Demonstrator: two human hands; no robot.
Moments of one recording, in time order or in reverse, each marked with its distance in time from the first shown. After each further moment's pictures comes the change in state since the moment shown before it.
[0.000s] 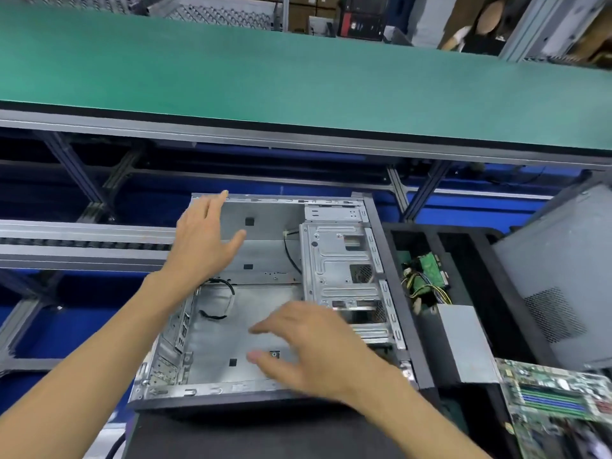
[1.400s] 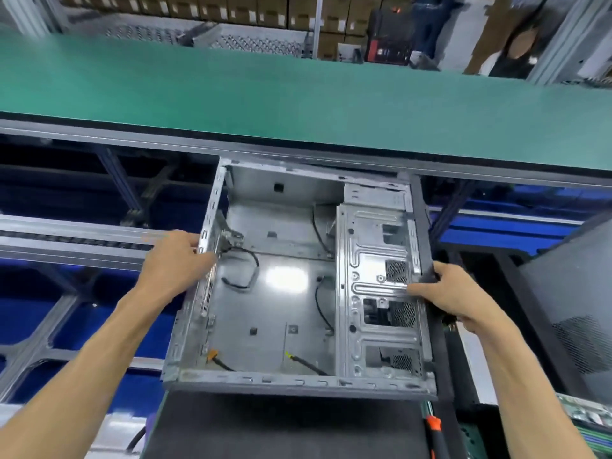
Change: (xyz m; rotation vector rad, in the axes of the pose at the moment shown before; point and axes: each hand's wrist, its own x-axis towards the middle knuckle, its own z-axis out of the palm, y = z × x) left_hand -0.050 -0.010 -0.079 -0.153 -0.077 -0.448; right_hand -0.038 0.153 -0.084 0.287 0.172 0.963
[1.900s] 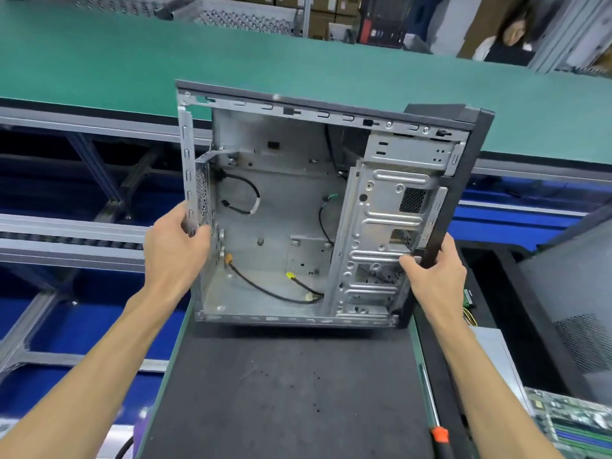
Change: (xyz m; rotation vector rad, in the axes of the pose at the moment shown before) left_hand 0.038 0.003 0.033 -0.227 0.327 0.195; right_hand 0.025 -0.021 0.052 0.359 0.536 -0.295
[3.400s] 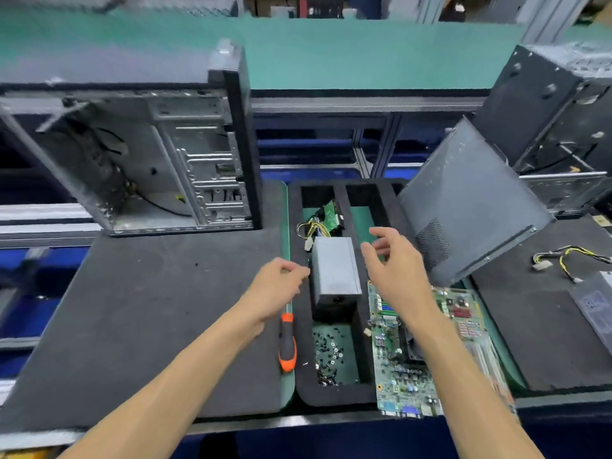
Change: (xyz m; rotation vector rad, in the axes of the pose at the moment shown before) left_hand -0.312 0.247 0.170 -0.338 -0.797 -0.457; right_hand -0.077 0.106 -0.266 -0.202 -0.198 0.007
